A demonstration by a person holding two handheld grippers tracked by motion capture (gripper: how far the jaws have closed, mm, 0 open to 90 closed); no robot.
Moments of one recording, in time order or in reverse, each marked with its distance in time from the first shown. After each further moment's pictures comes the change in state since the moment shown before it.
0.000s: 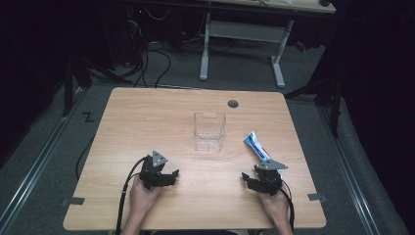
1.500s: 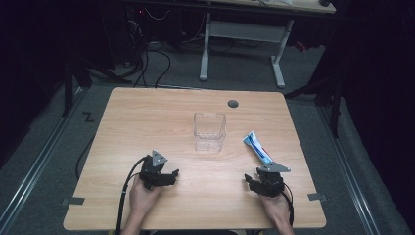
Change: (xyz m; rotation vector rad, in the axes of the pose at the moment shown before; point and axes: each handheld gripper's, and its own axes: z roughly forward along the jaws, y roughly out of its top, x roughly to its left) left arm 0.000 0.000 0.000 -0.003 0.004 -0.009; right arm 0.006 -0.003 -0.014 0.008 -0.042 0.052
